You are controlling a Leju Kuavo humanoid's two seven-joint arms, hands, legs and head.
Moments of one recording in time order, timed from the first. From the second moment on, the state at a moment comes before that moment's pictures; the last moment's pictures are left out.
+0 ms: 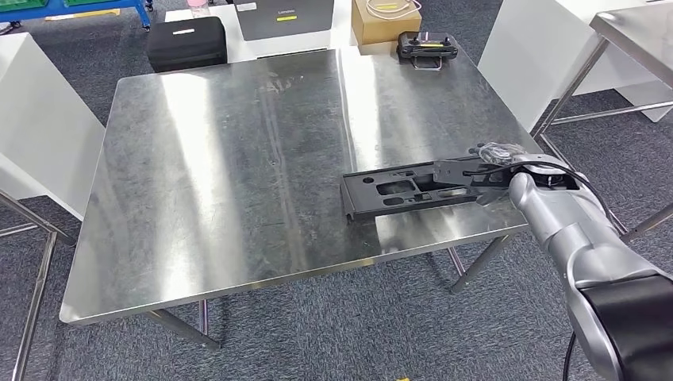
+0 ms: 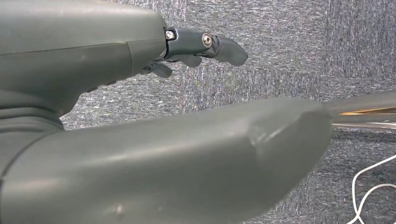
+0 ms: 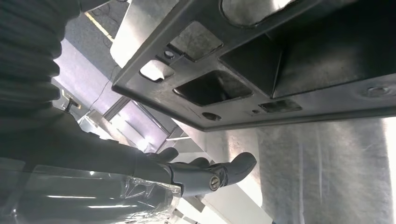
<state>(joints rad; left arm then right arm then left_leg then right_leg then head) -0.07 -0.05 0.90 -0.23 -0.48 0.16 -0.58 -1.08 -0.24 0.39 -0.32 1.01 0.34 -0.02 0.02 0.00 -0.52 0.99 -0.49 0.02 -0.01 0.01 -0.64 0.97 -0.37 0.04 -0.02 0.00</state>
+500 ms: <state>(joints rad) -0.07 -0.05 0.92 -0.23 -0.48 0.16 -0.58 -1.09 -0.24 0.40 -0.30 1.02 0.42 -0.02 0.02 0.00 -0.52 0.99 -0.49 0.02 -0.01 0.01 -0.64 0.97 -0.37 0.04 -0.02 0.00</state>
